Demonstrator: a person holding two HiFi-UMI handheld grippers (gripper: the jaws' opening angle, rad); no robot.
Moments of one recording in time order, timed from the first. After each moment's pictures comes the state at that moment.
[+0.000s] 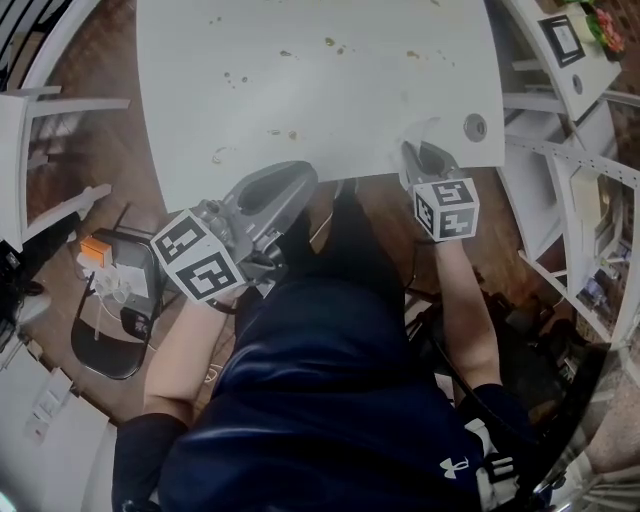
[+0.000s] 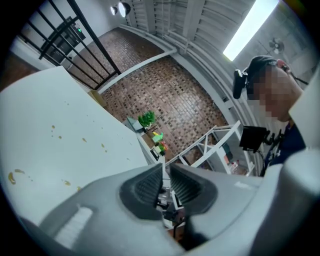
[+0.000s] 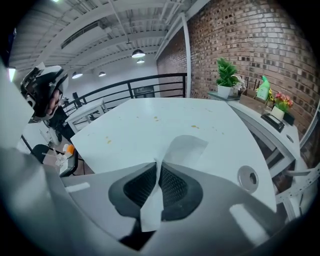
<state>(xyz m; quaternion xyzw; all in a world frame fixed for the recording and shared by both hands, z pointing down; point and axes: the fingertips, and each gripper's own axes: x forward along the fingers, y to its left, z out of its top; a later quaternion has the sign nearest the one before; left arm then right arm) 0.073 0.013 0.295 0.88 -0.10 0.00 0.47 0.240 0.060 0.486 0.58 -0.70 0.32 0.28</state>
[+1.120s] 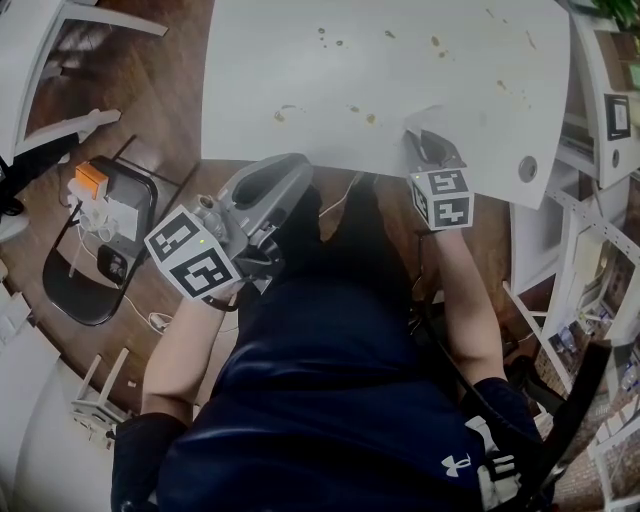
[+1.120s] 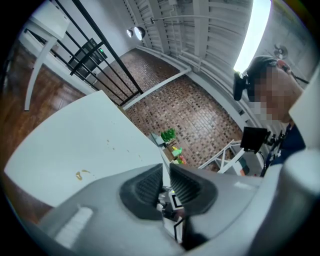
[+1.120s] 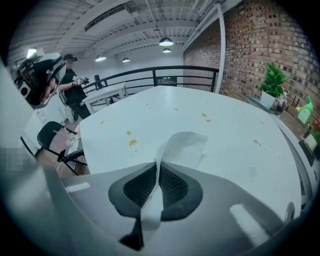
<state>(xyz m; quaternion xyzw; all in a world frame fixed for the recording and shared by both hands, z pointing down) -0.058 -0.005 0.328 0.84 -0.23 -0.03 0.49 0.122 0.007 0.534 0.48 -0.75 0.28 0.37</state>
